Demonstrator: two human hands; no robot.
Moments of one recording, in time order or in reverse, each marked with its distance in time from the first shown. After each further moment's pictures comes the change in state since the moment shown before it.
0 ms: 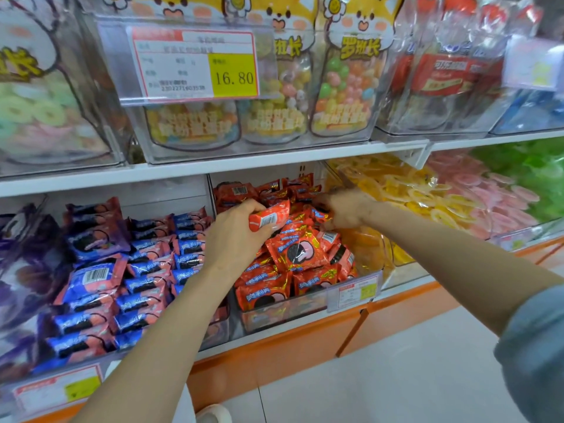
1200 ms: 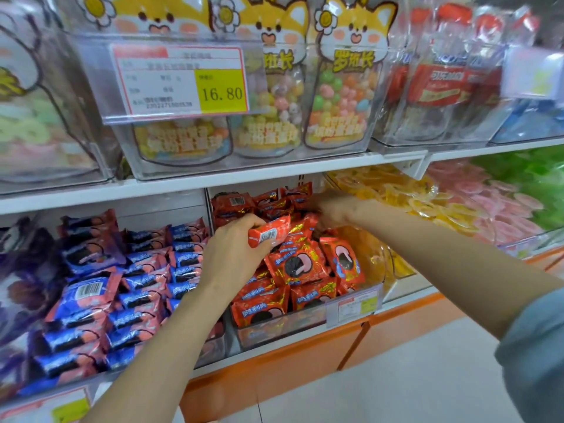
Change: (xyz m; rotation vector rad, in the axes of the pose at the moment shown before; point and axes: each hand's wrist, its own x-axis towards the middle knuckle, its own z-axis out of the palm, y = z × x) left_hand 0.000 -0.002 0.006 0.042 -0.025 0.032; right_hand 0.011 -0.016 -0.025 0.184 -0.084 0.029
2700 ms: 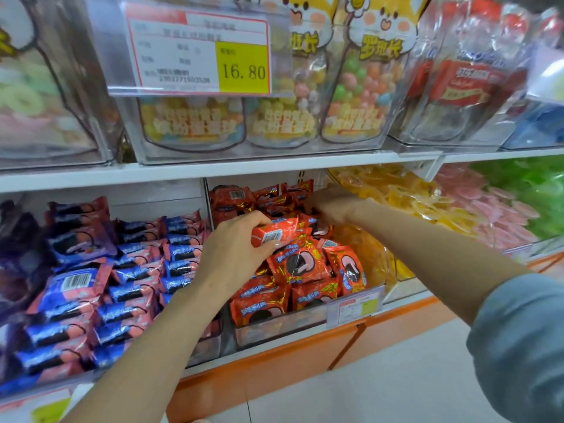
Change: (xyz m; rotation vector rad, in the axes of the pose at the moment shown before) left_hand -0.001 -0.005 -0.003 -0.051 -0.061 0.053; right_hand 0.017 0.009 0.009 -0.096 0.004 -0.088
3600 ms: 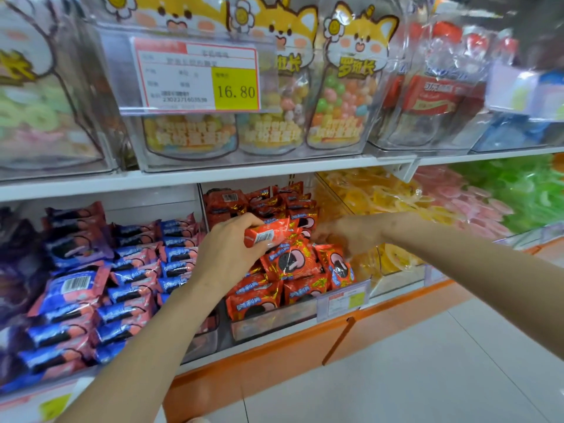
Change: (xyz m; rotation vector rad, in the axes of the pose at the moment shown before) left_hand -0.004 0.004 -0.004 -0.042 0.015 0.004; right_hand -0.072 0.014 0.007 0.233 -0.229 -0.118
